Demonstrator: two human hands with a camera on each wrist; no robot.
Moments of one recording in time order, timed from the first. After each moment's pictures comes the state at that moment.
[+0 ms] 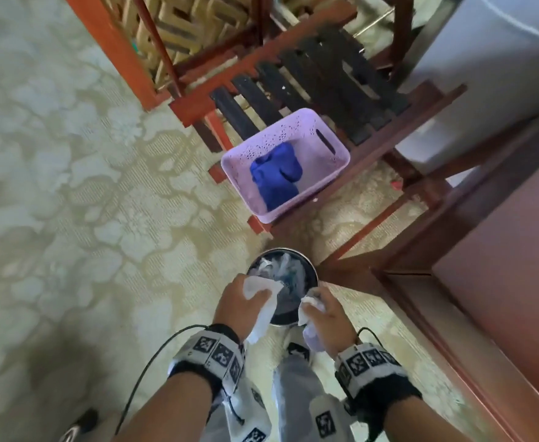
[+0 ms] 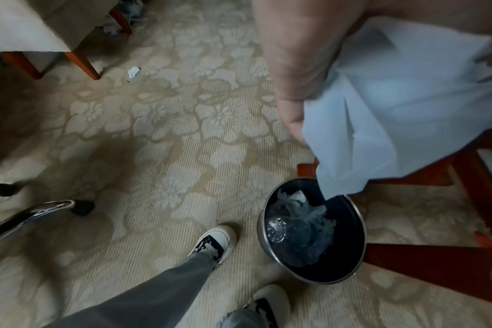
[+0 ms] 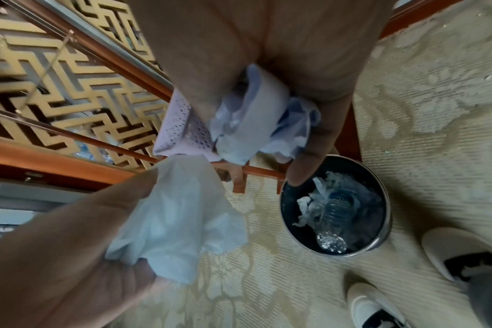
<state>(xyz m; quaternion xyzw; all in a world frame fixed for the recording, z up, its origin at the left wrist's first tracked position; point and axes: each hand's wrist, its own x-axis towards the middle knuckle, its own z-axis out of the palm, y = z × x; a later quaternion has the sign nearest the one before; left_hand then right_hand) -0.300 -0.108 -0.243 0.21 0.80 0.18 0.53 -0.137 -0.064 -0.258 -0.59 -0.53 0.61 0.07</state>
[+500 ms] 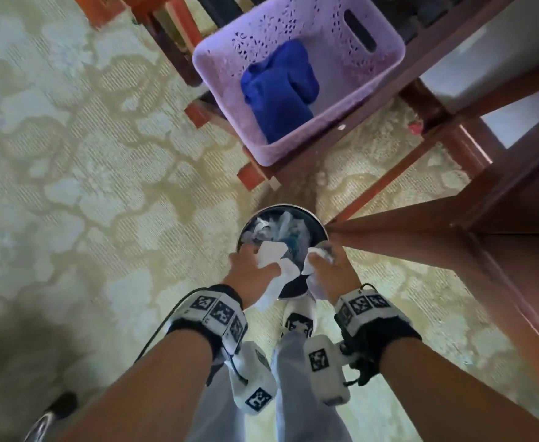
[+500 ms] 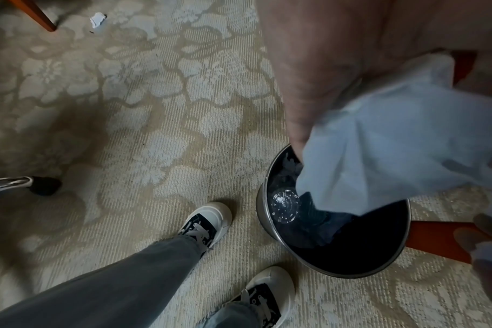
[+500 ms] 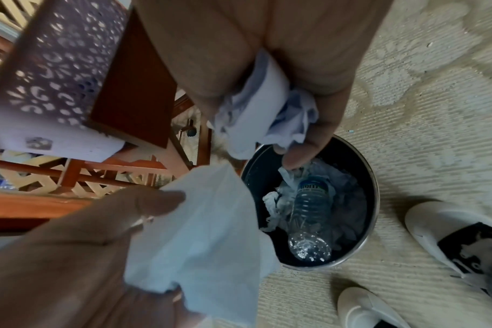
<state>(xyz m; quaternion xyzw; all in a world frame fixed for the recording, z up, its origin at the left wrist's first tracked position) -0.298 -0.105 -0.387 0.19 0.75 0.10 0.62 -0.144 -0.055 -0.416 -0.69 -0.47 0.54 0.02</state>
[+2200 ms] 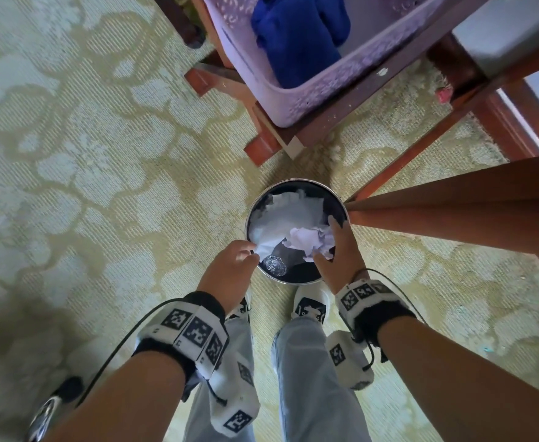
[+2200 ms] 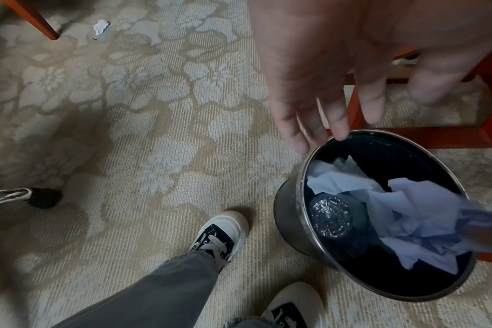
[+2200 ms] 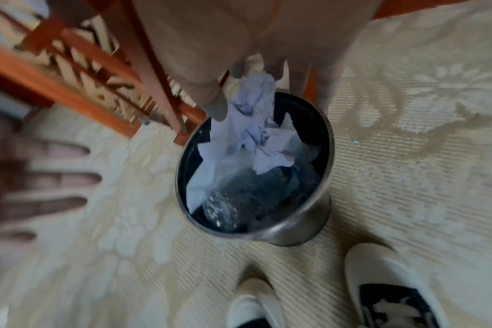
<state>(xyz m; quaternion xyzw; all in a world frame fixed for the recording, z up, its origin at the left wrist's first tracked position) -0.327 -0.146 -0.408 0.21 0.76 0.14 0.60 -0.134 -0.078 -0.494 -0.63 -0.63 0.45 -0.03</state>
